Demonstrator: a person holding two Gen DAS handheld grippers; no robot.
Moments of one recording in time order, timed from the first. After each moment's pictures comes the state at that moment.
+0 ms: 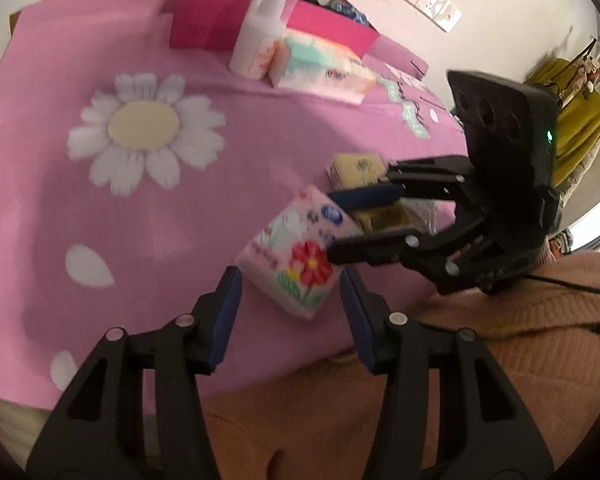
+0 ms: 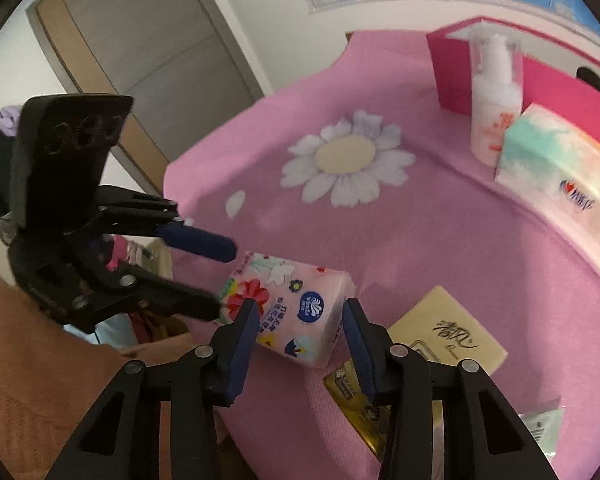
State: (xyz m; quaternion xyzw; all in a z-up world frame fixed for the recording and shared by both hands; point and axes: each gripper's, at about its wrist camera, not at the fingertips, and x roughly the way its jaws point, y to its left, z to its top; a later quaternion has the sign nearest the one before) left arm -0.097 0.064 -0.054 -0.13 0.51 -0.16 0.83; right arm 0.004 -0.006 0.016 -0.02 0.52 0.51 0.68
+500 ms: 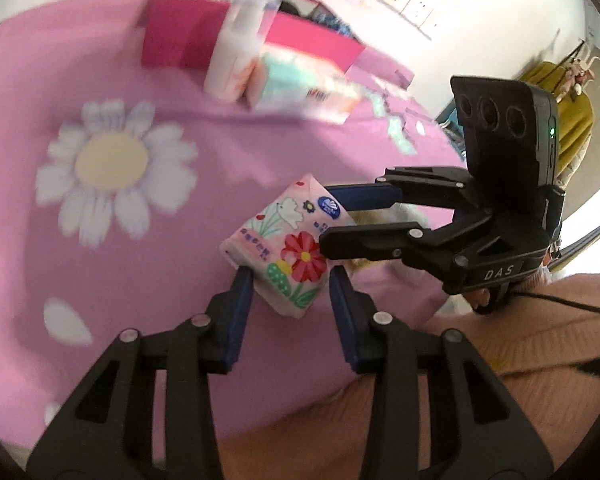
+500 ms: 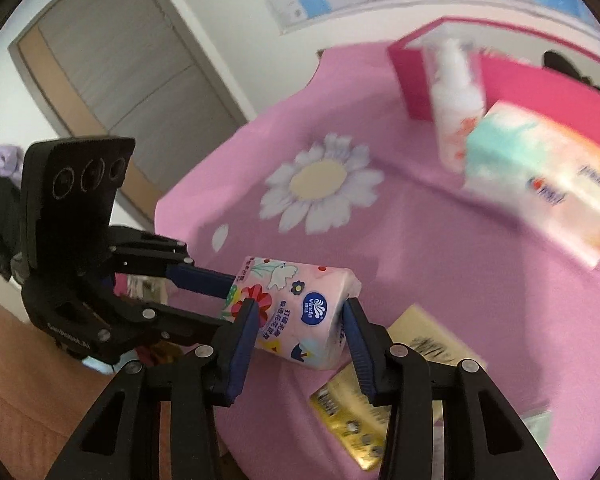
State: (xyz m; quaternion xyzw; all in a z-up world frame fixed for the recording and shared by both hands) left arm -0.064 0.055 -0.043 -0.13 0.48 -0.19 0.85; right arm 0.028 -0.027 0.033 0.03 0.51 0.48 0.71
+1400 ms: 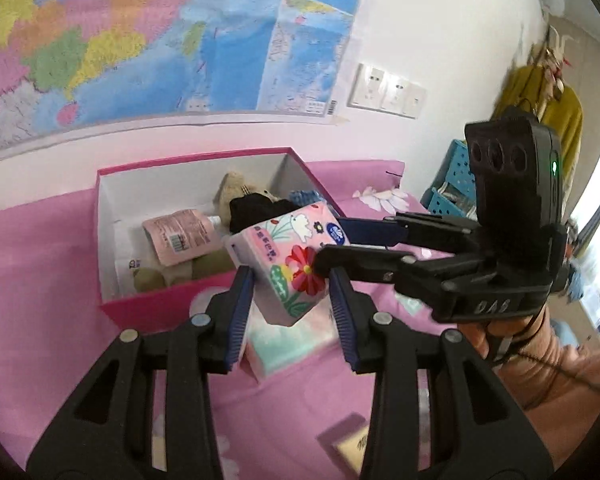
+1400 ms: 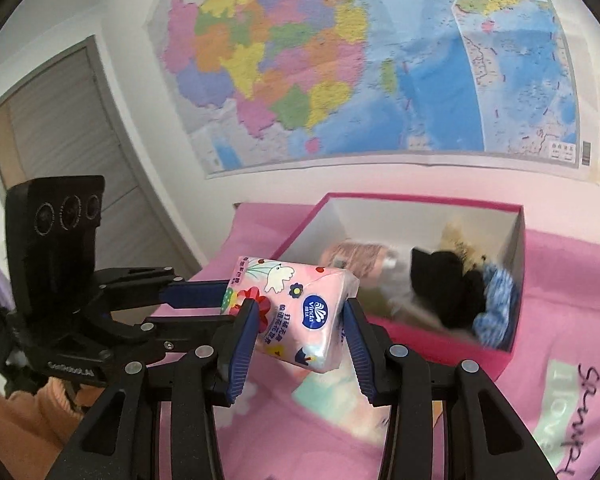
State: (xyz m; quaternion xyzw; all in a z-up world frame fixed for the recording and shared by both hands) left arm 0.107 0.039 0.071 -0.05 0.36 -0.22 0.91; right arm 0.177 -0.079 0.105 0.10 0.40 0.37 0.83
